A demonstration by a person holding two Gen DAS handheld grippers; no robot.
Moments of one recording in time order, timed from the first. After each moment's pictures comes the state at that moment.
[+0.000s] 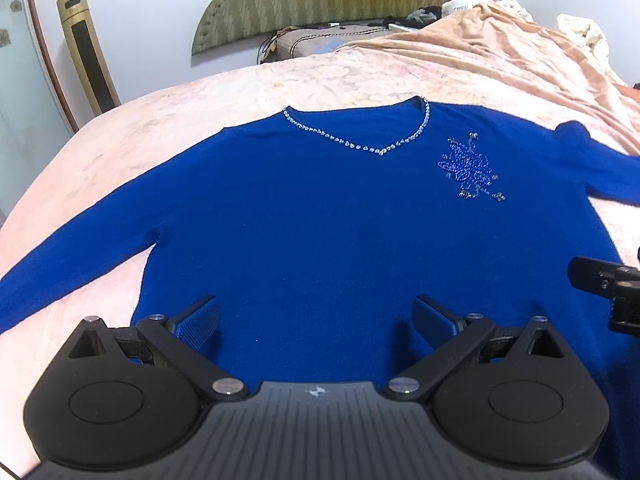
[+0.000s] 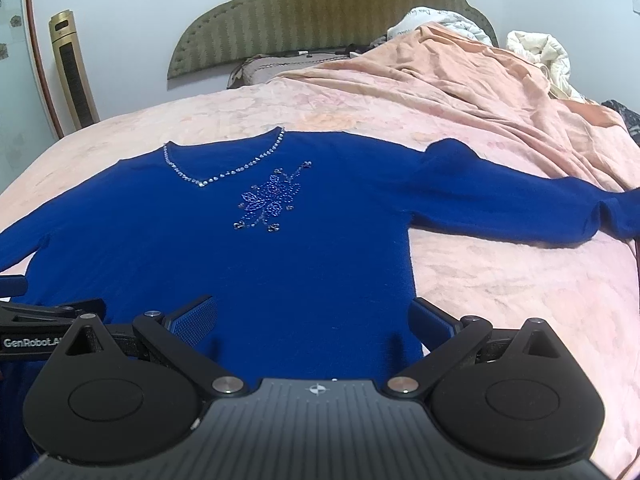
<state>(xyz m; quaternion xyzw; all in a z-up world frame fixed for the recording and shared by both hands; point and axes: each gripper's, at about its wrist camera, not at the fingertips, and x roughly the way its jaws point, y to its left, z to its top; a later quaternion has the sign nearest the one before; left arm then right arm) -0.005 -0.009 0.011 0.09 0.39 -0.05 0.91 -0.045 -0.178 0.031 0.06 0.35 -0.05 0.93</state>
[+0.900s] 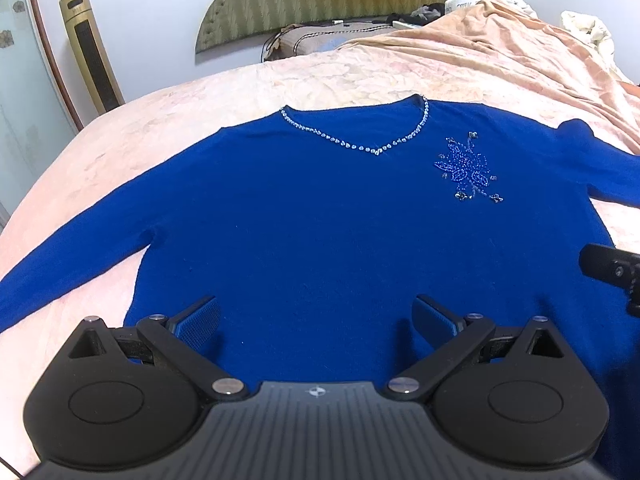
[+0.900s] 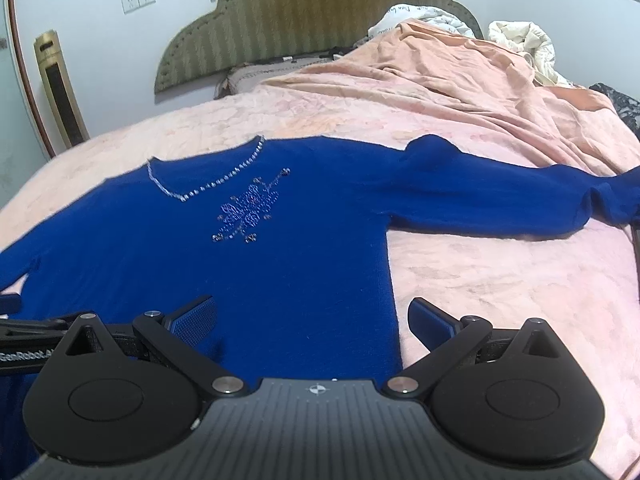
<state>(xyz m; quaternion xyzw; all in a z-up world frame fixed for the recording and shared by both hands) -0.005 -0.021 0.009 0.09 0.40 -0.04 0.91 -0.043 -0.197 0.028 0.09 0.34 -0.05 0.93</state>
